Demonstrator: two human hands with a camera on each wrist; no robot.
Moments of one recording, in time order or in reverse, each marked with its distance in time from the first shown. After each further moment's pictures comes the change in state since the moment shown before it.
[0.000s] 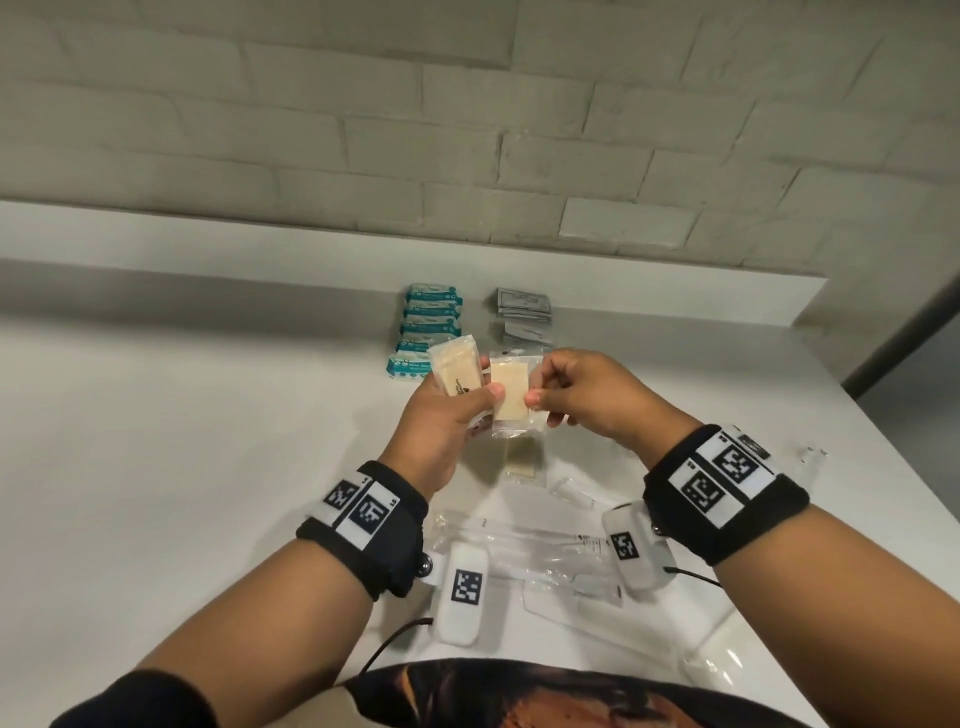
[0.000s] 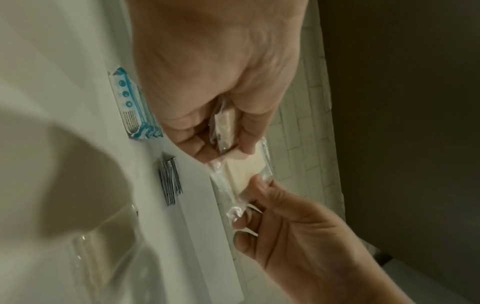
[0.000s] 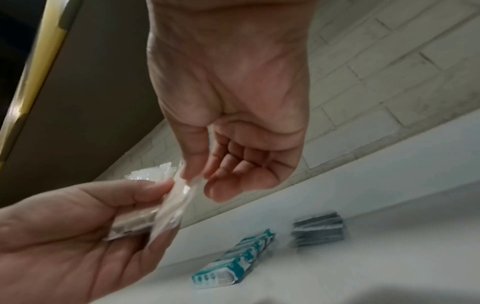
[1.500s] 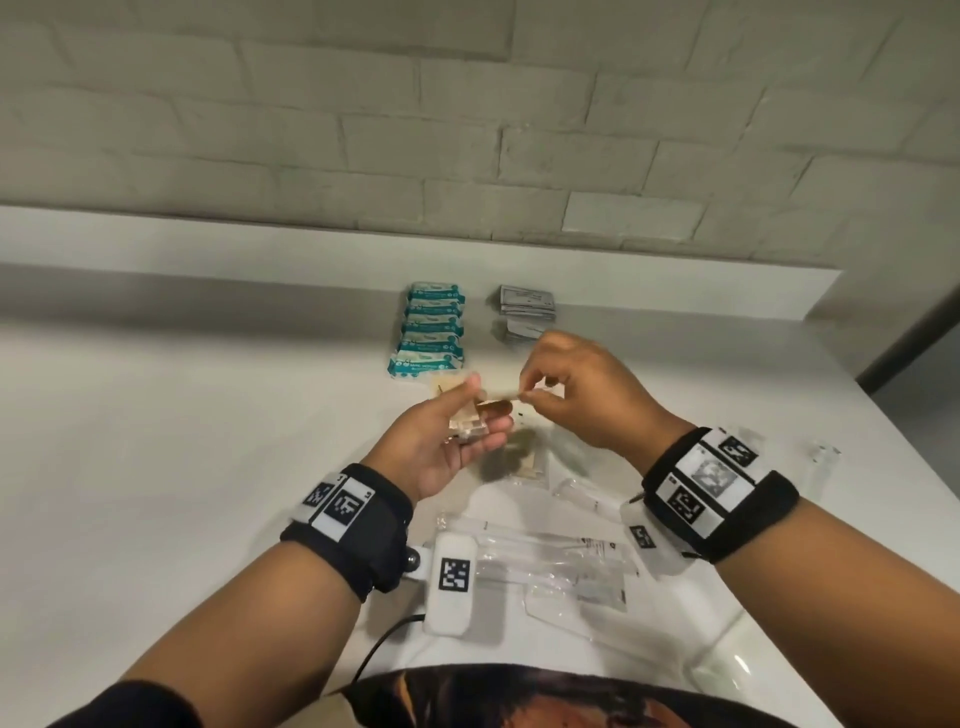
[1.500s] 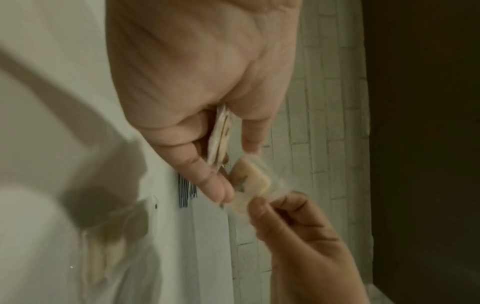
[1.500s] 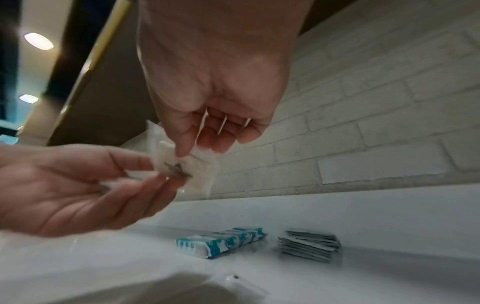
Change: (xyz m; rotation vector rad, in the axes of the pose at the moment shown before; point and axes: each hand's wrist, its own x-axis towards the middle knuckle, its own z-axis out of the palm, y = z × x) left_hand 0.000 0.002 -0.008 -0.153 0.018 -0.334; right_hand 0.004 0.014 -0.002 -0.461 0.167 -0.484
